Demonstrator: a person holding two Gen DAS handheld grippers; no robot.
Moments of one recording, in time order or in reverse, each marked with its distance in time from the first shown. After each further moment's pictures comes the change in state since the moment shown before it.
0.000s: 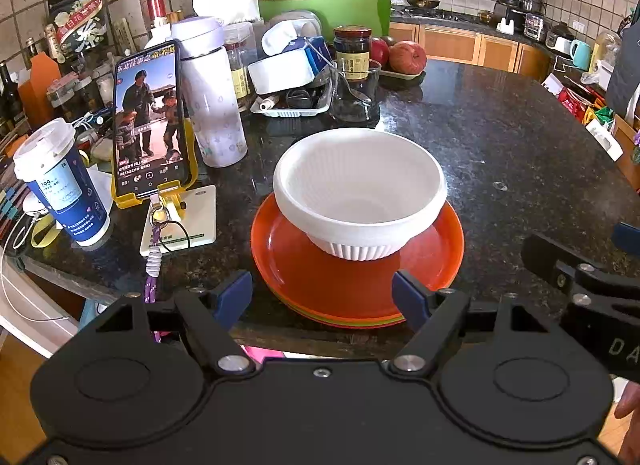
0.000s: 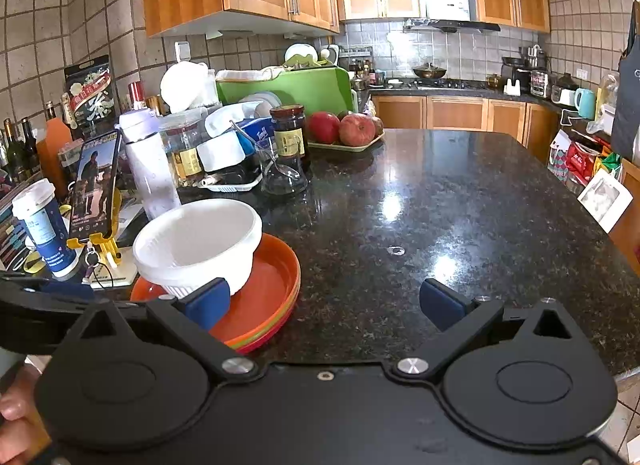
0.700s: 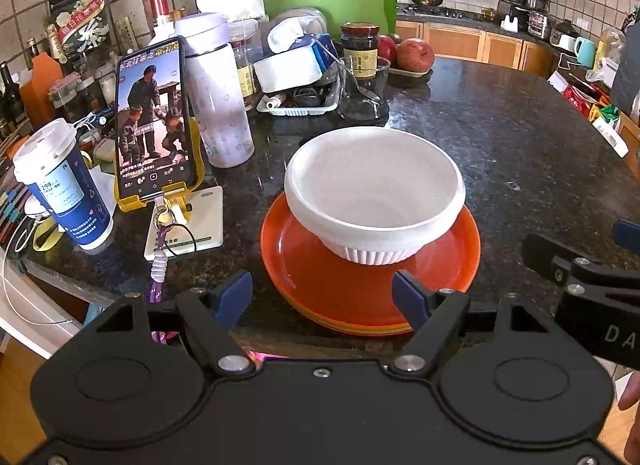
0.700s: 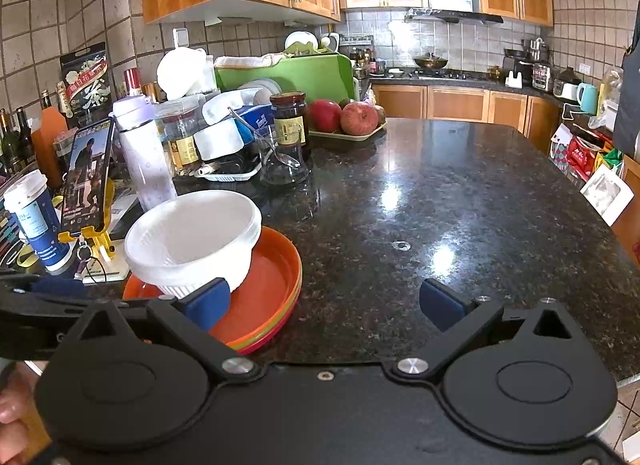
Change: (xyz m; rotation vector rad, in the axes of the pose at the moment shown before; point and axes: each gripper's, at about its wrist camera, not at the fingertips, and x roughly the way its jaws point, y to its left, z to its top) left arm 0.008 0.007 0.002 0.004 0.004 0.012; right arm 0.015 0.004 0.005 -0.009 0.038 -0.004
